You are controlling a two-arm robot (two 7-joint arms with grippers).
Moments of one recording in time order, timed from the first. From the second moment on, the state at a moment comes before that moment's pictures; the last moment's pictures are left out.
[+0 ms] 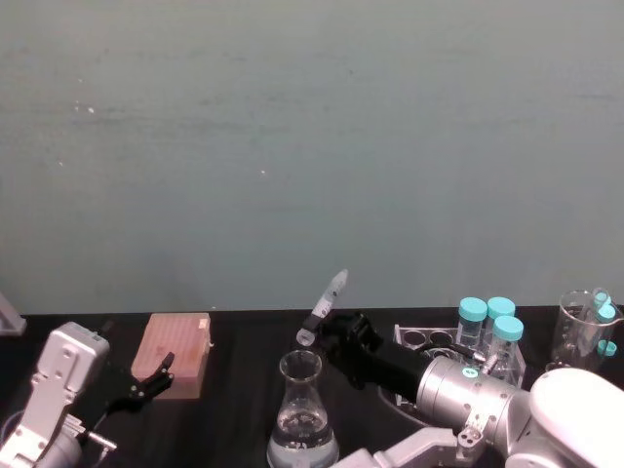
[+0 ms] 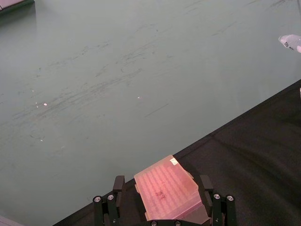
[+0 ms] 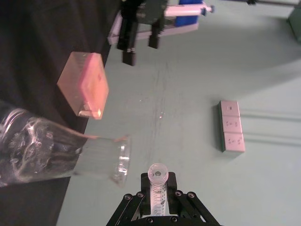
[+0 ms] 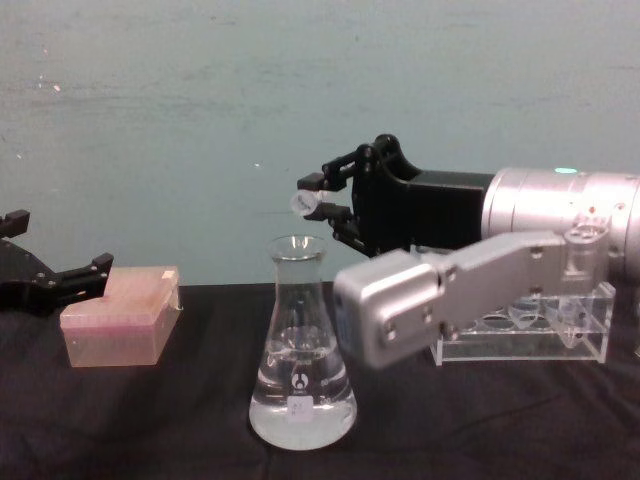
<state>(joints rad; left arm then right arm) -0.20 0.60 0.45 -1.41 -0.25 -0.12 0.03 0.63 0.44 -0.86 -1.29 -0.99 -0.31 -0.07</state>
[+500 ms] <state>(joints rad) -0.20 0.60 0.45 -1.41 -0.25 -0.12 0.03 0.53 0.37 -0.67 -1.34 -0.56 -0.33 0.09</state>
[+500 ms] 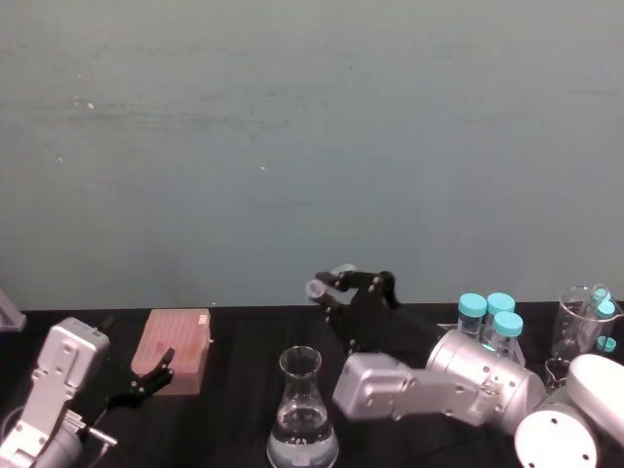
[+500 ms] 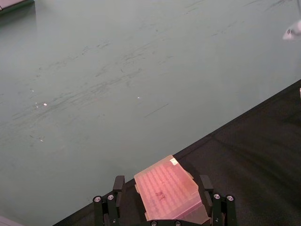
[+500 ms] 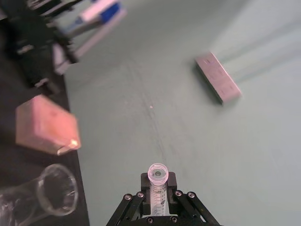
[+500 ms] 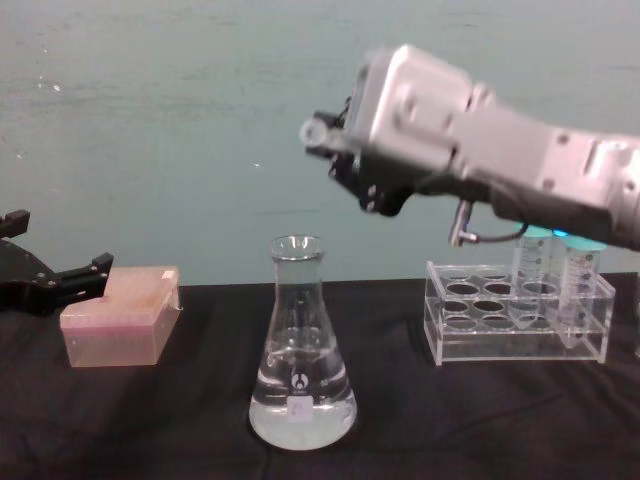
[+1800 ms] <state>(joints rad) -0.20 0.60 0.45 -1.41 -0.25 -0.12 0.03 0.33 0.25 -0.26 -1.48 0.06 0.15 0.31</state>
